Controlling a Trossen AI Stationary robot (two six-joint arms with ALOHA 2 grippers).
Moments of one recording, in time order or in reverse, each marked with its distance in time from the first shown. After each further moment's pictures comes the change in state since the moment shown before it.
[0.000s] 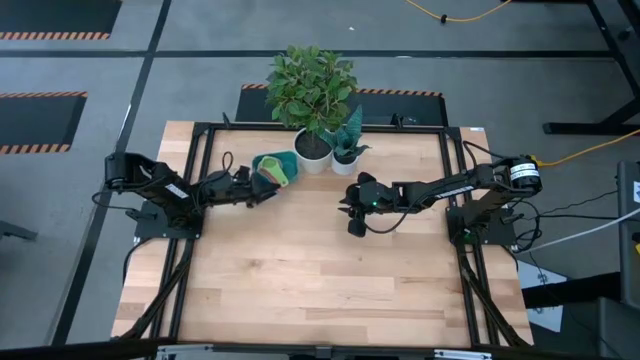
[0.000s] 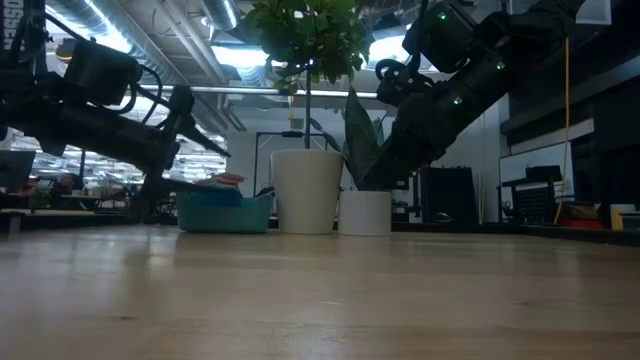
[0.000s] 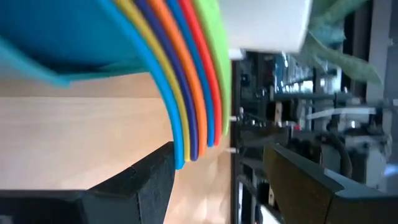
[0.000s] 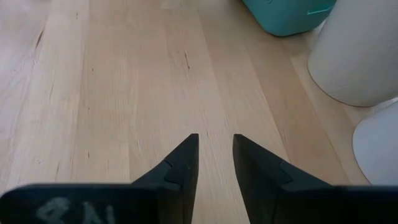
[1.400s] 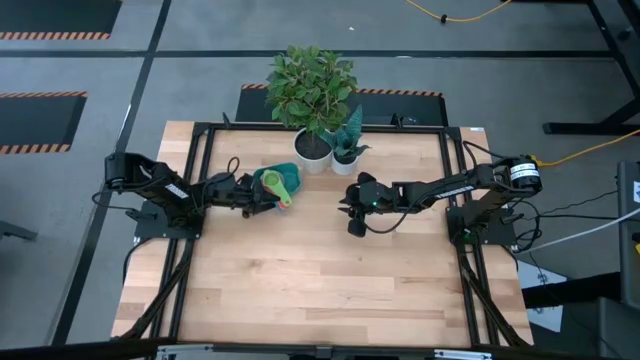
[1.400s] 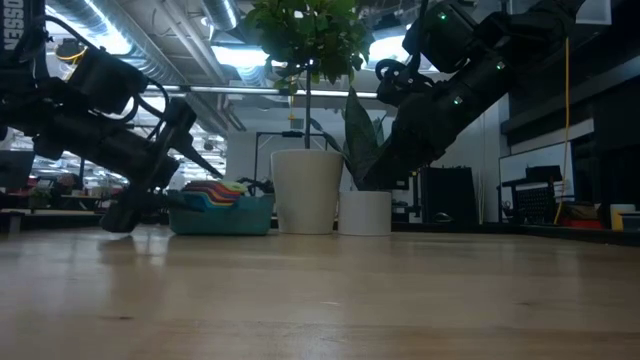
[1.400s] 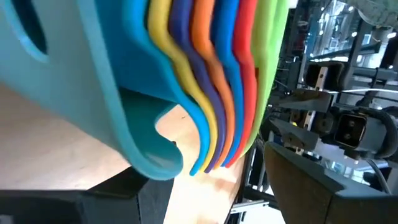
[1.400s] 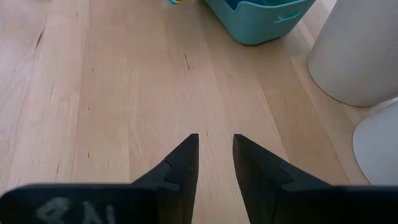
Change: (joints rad) left arm 0.000 0.000 0.000 -0.127 0.180 -0.092; right arm 0.000 0.000 0.000 0.000 0.000 0.000
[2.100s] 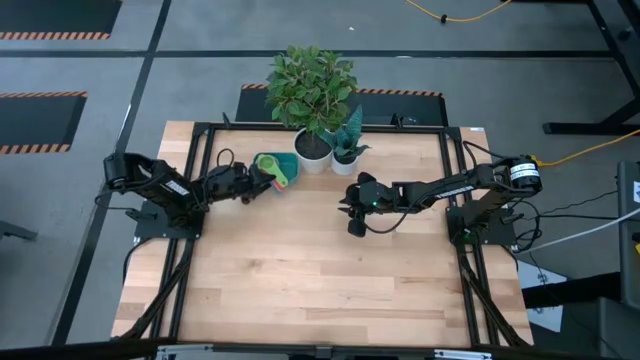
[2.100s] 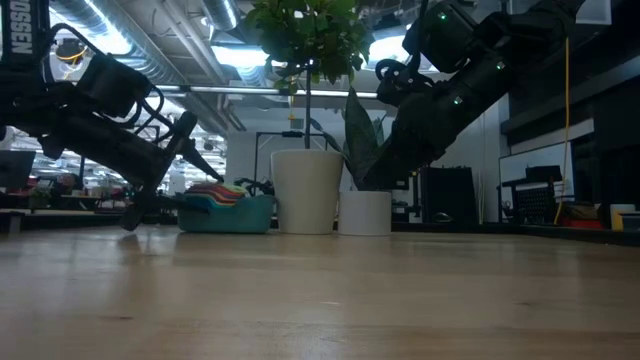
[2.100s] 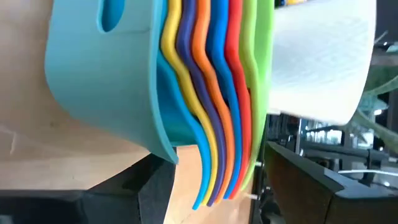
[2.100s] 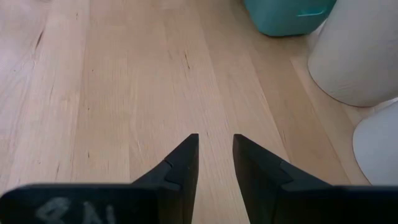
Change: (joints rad) left arm 0.112 0.000 0.012 -0.014 -0.240 0.034; right arm 0.000 0.000 0.000 0.000 0.000 0.000
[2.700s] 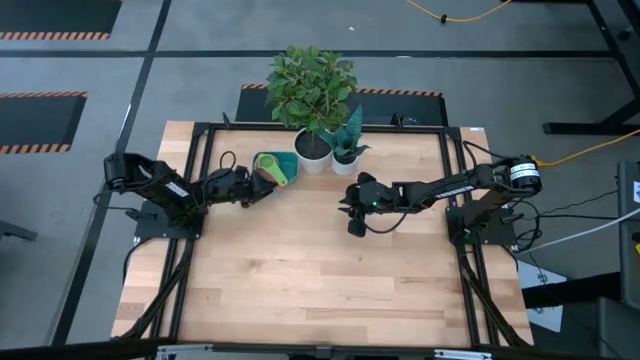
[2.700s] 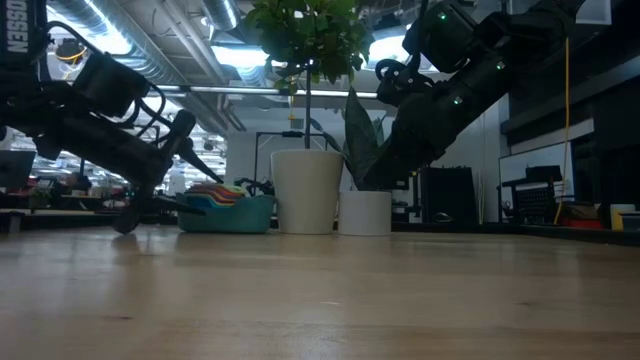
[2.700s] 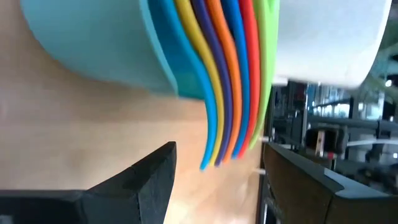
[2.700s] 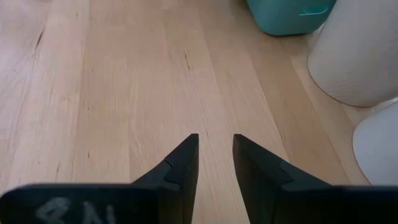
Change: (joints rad) left arm -0.036 0.000 -0.011 -0.004 0.059 0.045; right arm 0.000 0.000 0.000 0.000 0.000 0.000
